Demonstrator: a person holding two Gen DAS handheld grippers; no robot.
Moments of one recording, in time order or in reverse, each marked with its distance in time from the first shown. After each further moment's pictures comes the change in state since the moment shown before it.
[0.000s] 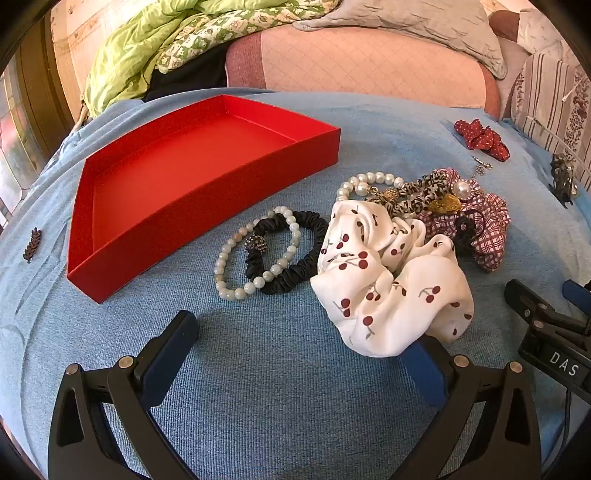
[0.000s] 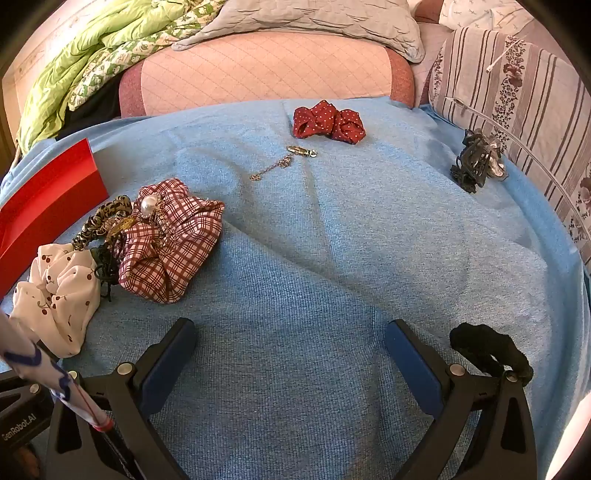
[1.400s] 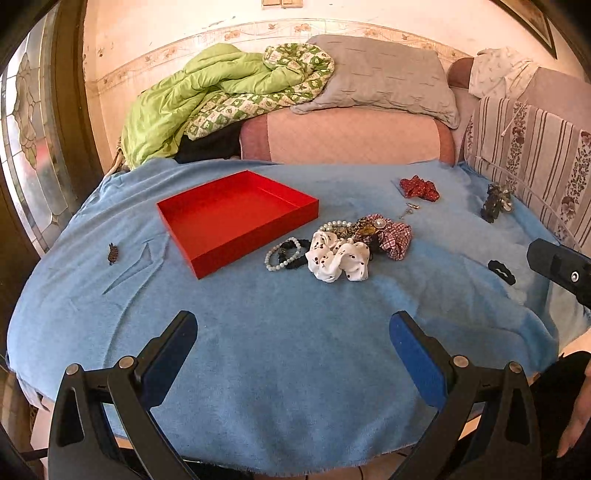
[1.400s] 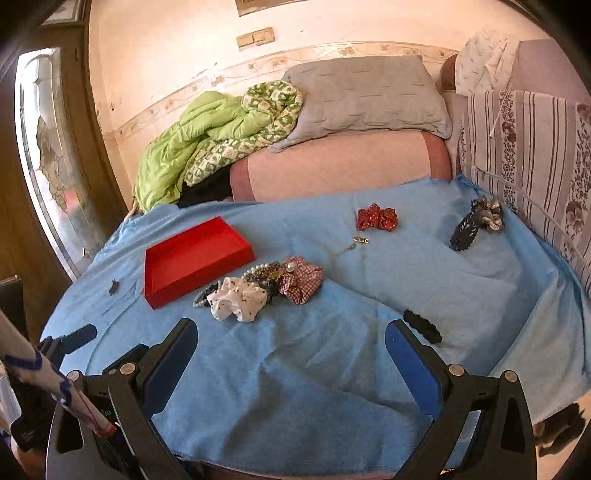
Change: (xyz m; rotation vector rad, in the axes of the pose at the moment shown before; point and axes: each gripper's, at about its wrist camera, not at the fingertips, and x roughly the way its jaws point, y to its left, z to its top) left arm -0.188 0.018 -0.068 0.022 -0.232 -0.025; right arm -0.201 -0.033 -0.054 -0.022 -0.281 0.357
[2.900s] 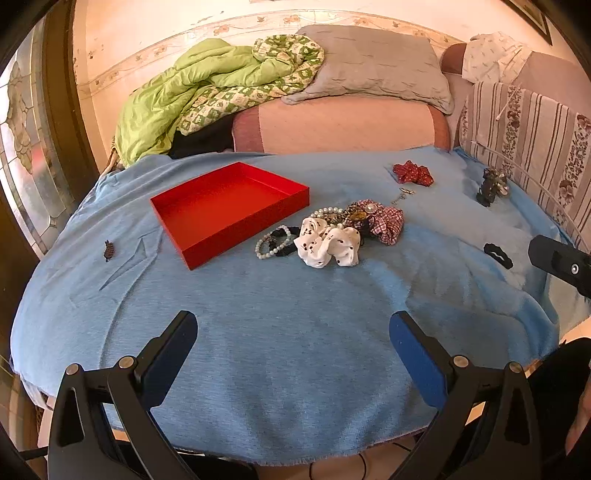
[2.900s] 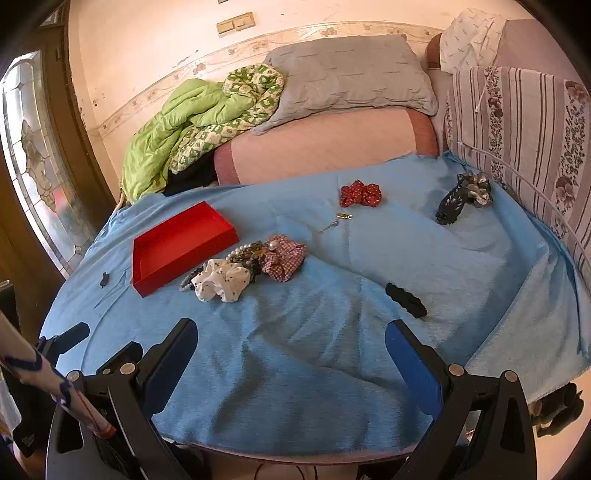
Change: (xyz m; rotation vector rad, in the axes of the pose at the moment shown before) left arm 0.000 -0.015 -0.009 0.034 0.036 0.000; right arm -0.004 -0.017 -0.007 0.055 0.061 -0.024
